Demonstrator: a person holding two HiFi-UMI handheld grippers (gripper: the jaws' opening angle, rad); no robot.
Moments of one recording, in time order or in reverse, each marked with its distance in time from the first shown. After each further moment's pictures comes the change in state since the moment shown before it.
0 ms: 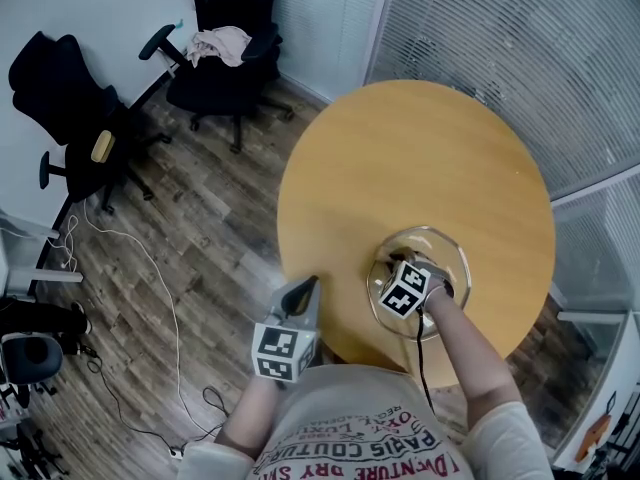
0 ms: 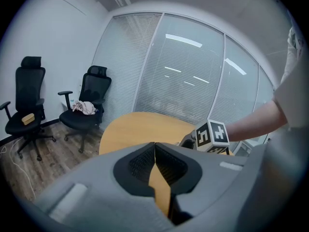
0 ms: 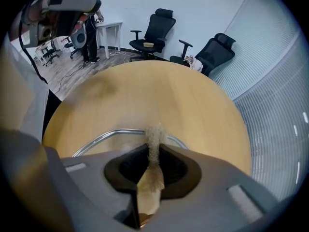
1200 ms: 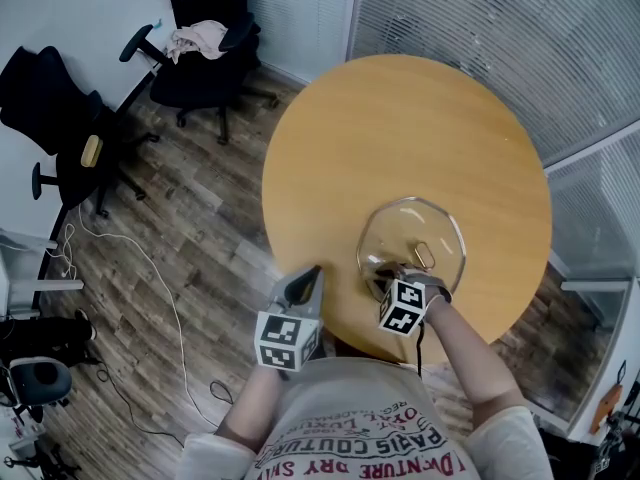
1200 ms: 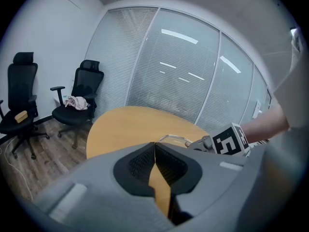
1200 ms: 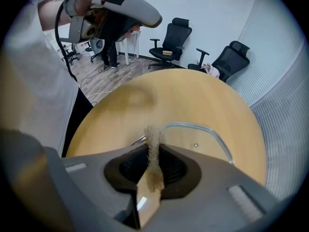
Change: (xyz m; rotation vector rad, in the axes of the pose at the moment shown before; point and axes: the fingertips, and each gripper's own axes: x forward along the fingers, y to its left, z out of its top) left arm 0.002 -0.038 -0.025 0.010 0.056 -0.074; right arm -0.037 0.100 -0.021 -0.091 -0.088 0.145
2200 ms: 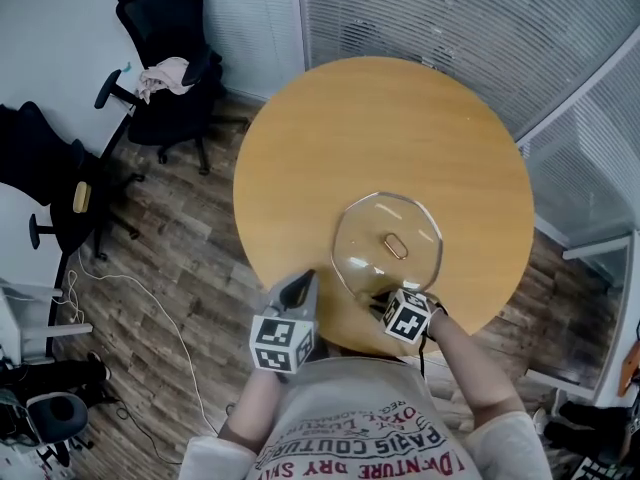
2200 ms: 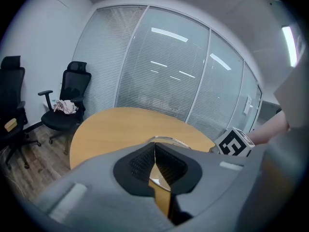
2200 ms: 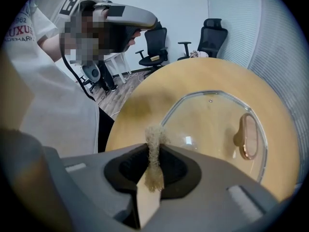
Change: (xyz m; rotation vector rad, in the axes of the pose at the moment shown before) left arm 0.013 -0.050 0.007 0.072 0.011 -0.086; right arm -0.027 0.065 -0.043 0.344 -0.100 0.197
